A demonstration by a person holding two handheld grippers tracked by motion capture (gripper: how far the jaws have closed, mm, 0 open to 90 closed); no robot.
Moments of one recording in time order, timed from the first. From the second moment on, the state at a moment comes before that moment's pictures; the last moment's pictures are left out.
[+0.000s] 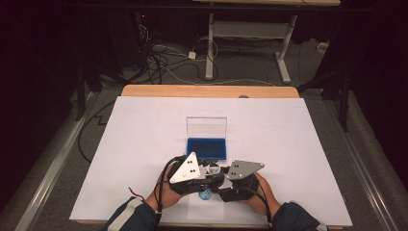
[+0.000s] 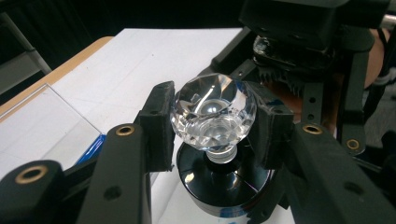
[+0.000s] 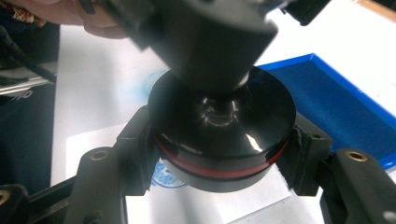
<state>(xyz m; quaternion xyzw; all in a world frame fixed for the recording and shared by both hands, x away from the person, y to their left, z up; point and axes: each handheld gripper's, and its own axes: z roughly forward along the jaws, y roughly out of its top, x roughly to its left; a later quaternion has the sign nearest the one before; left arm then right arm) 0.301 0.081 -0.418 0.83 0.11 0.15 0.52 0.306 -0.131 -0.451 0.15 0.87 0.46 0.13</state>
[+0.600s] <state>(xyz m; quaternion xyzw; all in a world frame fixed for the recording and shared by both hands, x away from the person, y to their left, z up) 0.305 0.084 -0.418 0.83 0.12 0.14 0.53 0.306 -0.128 -0.453 0.14 0.87 0.46 0.12</state>
